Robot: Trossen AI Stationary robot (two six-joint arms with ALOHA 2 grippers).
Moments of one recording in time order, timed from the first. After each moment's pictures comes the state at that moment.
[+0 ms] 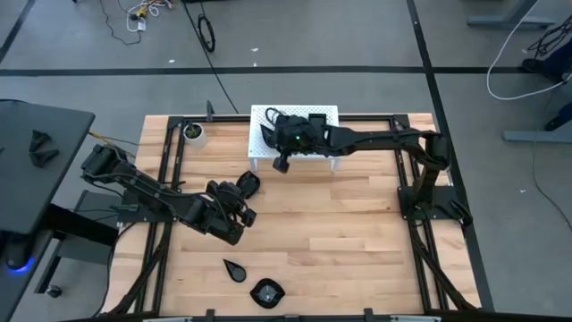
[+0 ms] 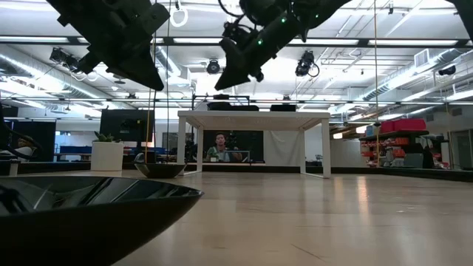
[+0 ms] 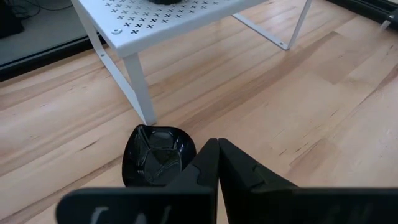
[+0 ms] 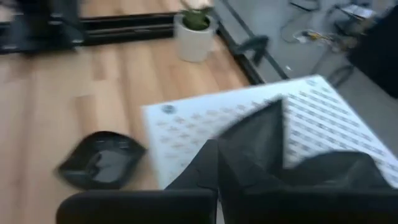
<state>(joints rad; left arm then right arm) -0.45 1.43 0.91 -0.64 -0.97 -1.19 -0.23 1.83 1.43 -0.18 0.14 -0.06</state>
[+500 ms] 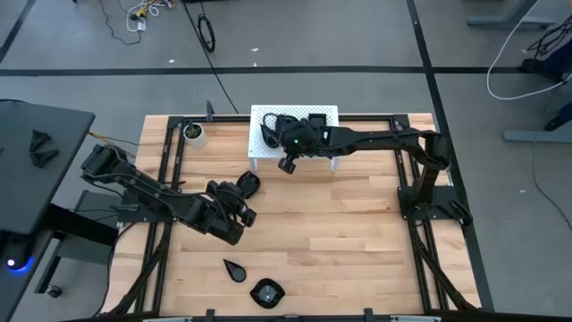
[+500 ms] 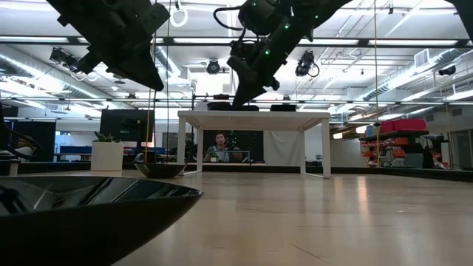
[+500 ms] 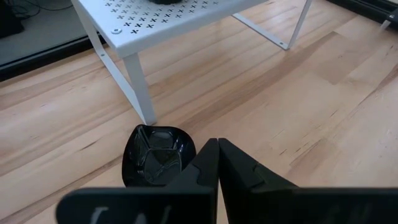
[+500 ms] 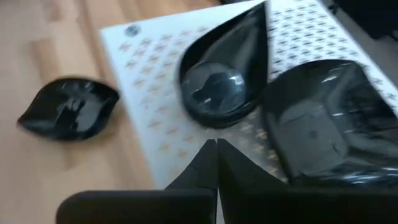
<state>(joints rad) -0.45 1.43 0.91 -0.64 -0.97 -1.19 -0.23 1.83 1.43 -0.39 0.26 0.05</state>
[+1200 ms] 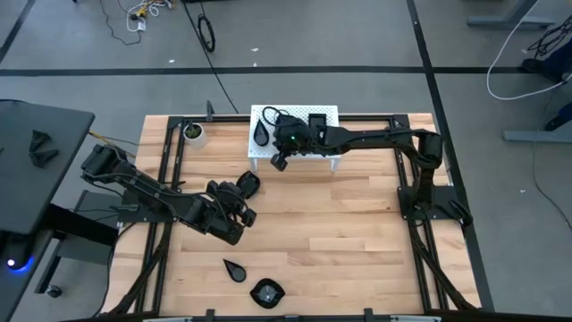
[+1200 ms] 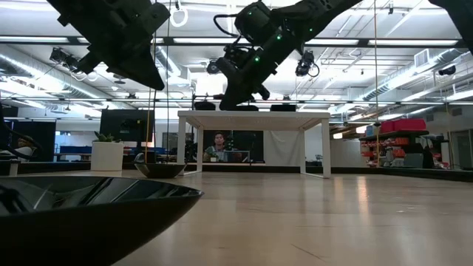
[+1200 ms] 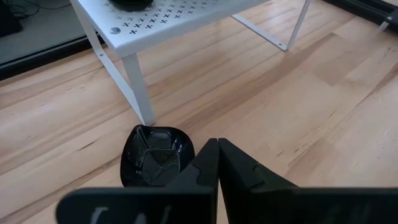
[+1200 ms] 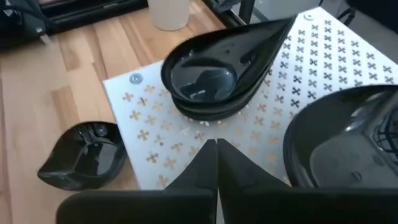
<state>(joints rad) -0.45 1.43 0.91 -0.63 -0.97 -1.19 -0.26 1.89 1.43 -0.22 0.17 0.13</state>
